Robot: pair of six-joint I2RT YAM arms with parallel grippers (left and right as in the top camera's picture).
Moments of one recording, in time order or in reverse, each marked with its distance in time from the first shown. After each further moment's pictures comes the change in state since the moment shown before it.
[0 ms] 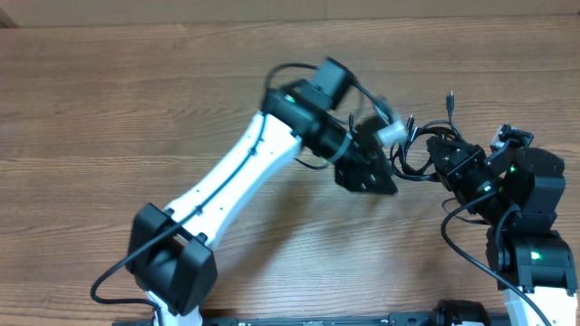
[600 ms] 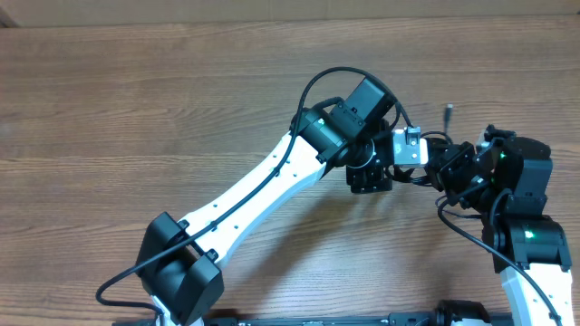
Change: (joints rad) left arm -0.120 -0.009 0.000 0.143 -0.662 0.232; right arm 0.000 0.098 0.000 -0.021 -0.092 0.057
